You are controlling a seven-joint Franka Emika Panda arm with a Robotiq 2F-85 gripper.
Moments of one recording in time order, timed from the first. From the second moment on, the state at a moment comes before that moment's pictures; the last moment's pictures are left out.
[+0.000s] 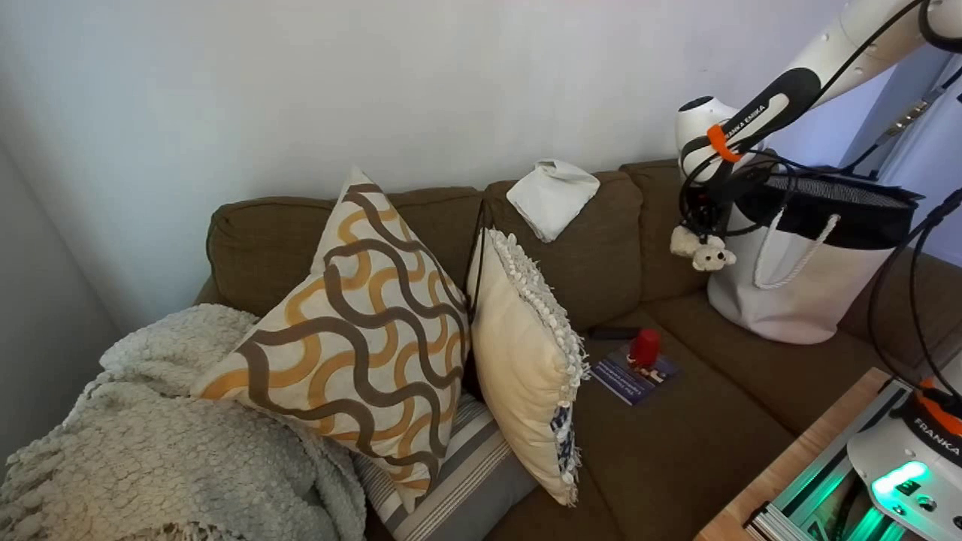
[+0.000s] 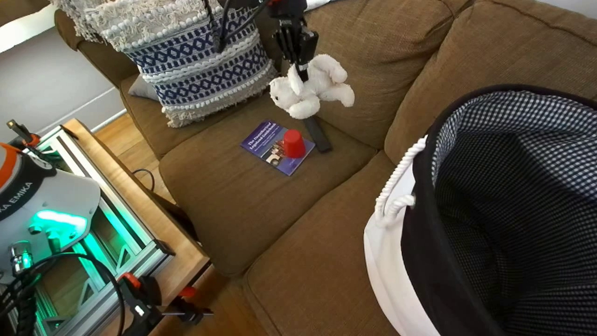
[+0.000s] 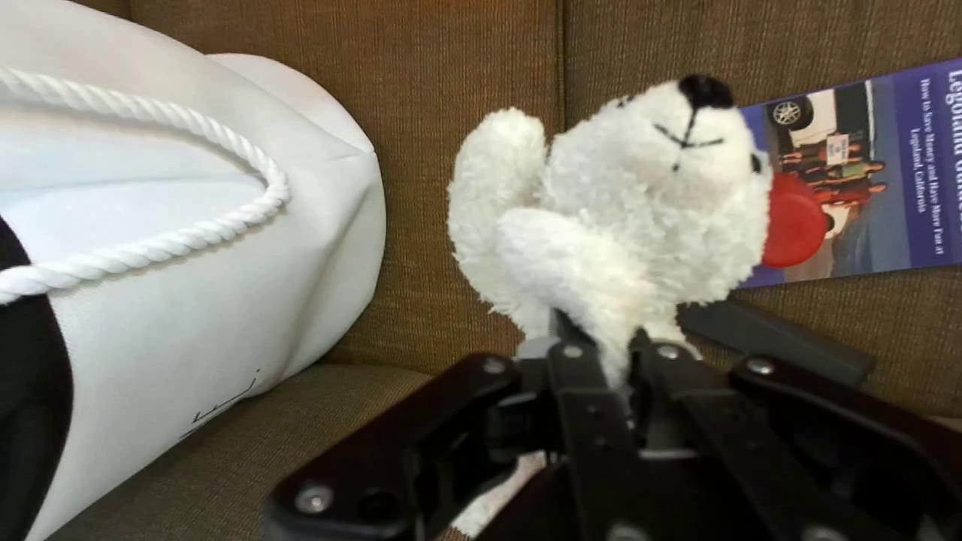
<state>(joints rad) 0.01 0.40 -0.30 -2.06 -0.38 2.29 0.14</state>
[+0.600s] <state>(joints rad) 0.03 0.23 -0.32 -1.99 -0.75 2.16 0.36</state>
